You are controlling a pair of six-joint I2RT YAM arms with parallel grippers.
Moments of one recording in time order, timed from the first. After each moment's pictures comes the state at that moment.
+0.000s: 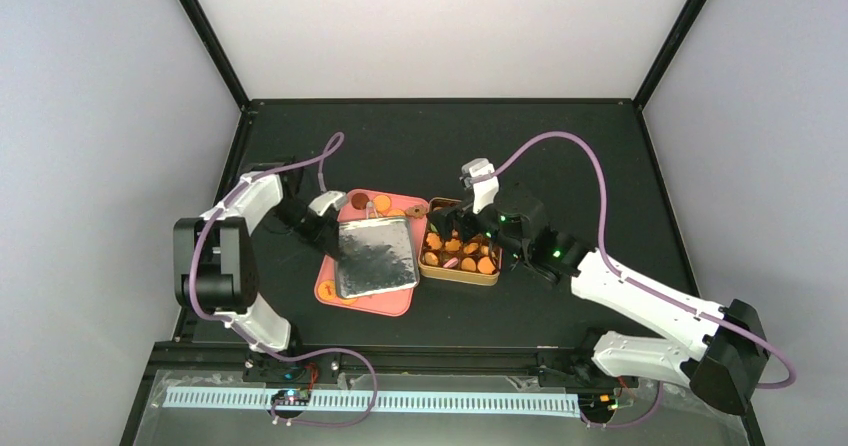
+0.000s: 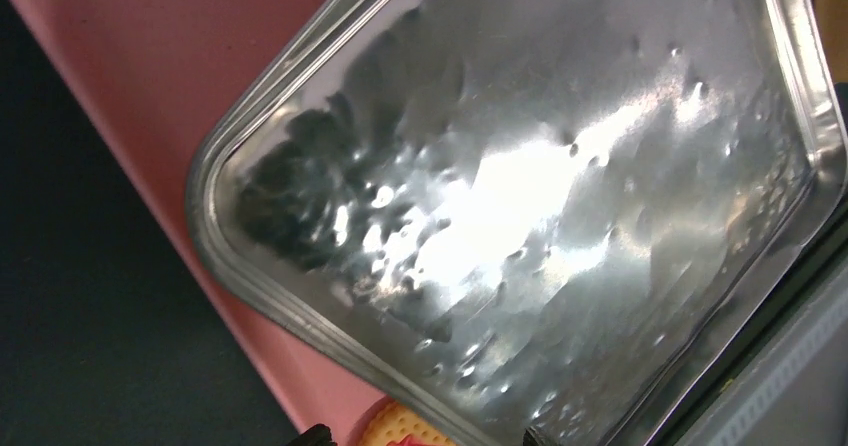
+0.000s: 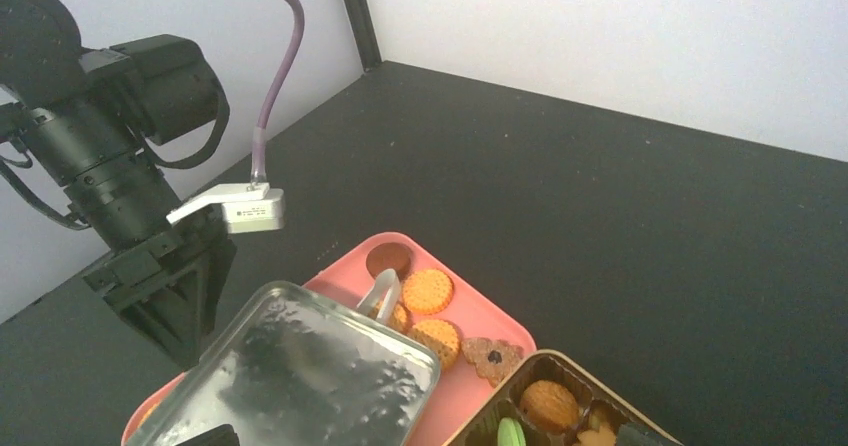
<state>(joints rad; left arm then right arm) 0.03 1.61 1.06 -1.09 0.46 0.49 0.89 1.12 0.84 -0.01 0.14 0.25</state>
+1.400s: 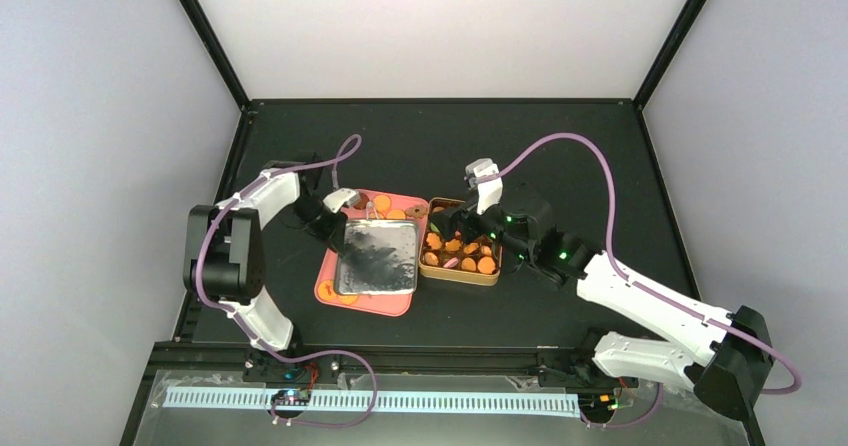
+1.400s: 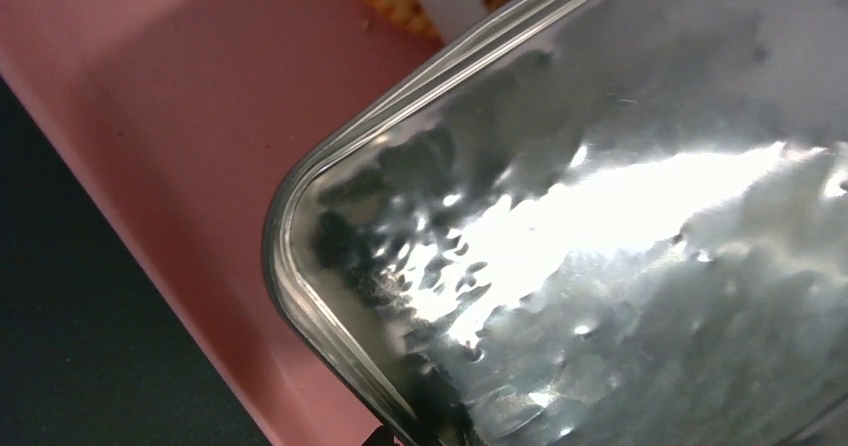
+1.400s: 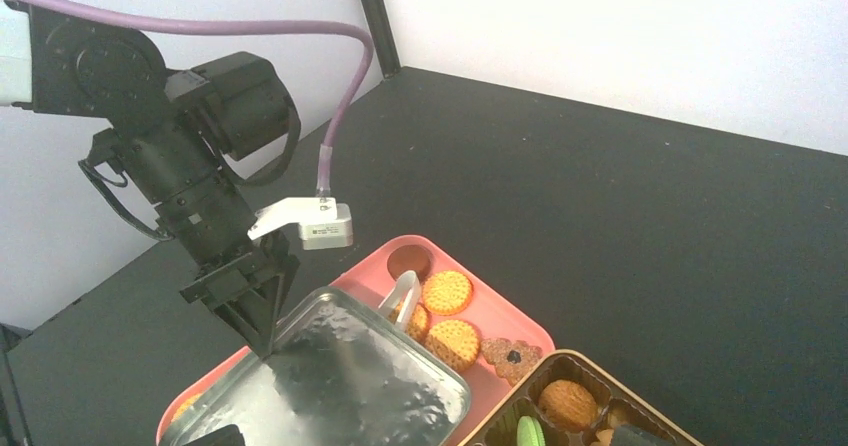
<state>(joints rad) -0.07 1.69 1.09 -0.98 0.39 0.38 0.88 1.08 0.83 -0.03 0.09 0.27</state>
